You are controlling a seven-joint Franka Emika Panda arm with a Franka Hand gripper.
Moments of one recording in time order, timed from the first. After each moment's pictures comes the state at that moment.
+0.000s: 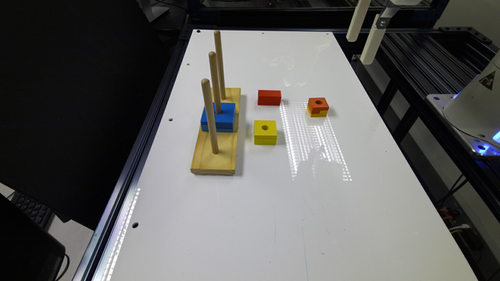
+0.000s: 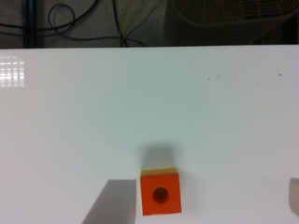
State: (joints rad) arm -0.05 -0.53 0.00 -2.82 -0.01 2.32 0.75
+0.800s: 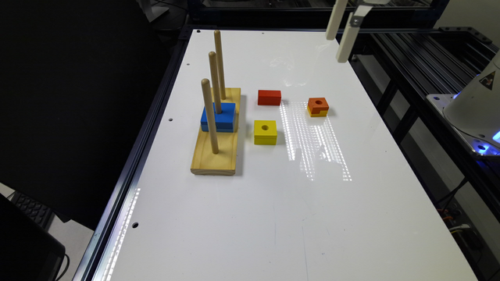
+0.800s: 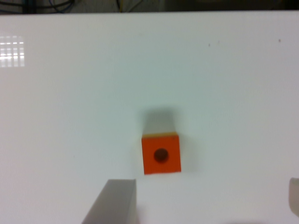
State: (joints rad) arm -0.05 -0.35 0.00 -2.70 -0.01 2.40 0.75
